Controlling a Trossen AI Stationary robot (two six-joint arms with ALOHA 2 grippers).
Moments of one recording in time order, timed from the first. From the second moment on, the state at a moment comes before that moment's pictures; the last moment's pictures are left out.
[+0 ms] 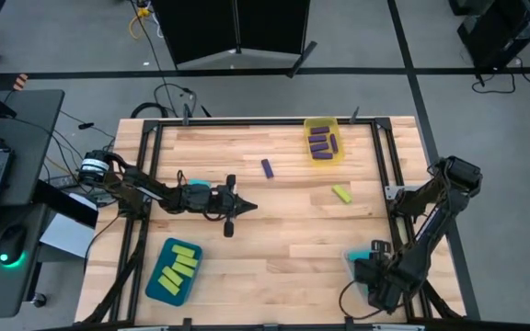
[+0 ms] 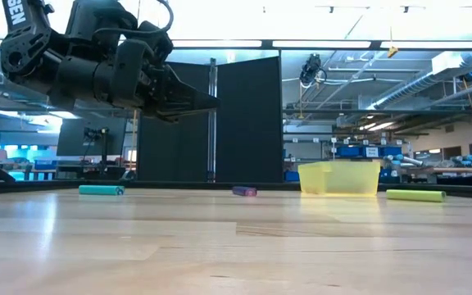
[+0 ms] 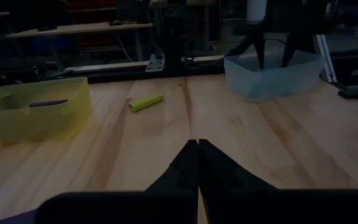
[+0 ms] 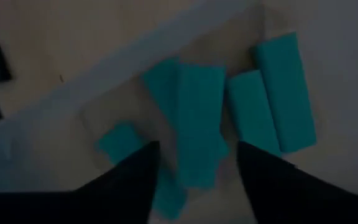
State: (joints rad) left arm -0.08 1.61 0.40 1.08 -0.08 0.04; right arm 1.02 1.57 0.97 -0.92 0.03 1.24
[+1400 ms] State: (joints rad) left arm -0.08 1.61 0.40 1.08 -0.10 -0.03; right arm -0.23 1.42 0.73 -0.80 0.18 0.57
